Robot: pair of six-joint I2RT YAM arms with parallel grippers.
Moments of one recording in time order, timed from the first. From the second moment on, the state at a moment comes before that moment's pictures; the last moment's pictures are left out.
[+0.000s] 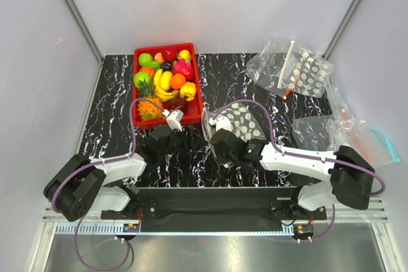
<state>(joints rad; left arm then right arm) -0.66 1.28 0.35 0.53 0.24 -0.74 1.08 1.39 0.85 -0.33 0.33 0.54</state>
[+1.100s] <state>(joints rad) -0.66 1.32 0.39 0.52 0.18 -0.71 1.16 0.91 0.57 -0.17 0.56 0.59</state>
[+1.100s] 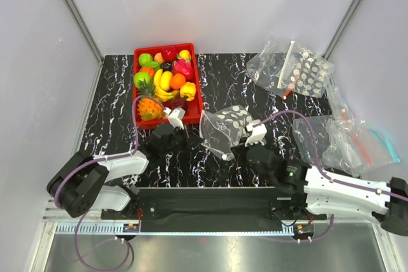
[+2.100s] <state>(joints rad) -0.78 1.20 0.45 0.42 0.13 -0.62 1.16 1.31 0.88 -0.32 0.43 0.49</state>
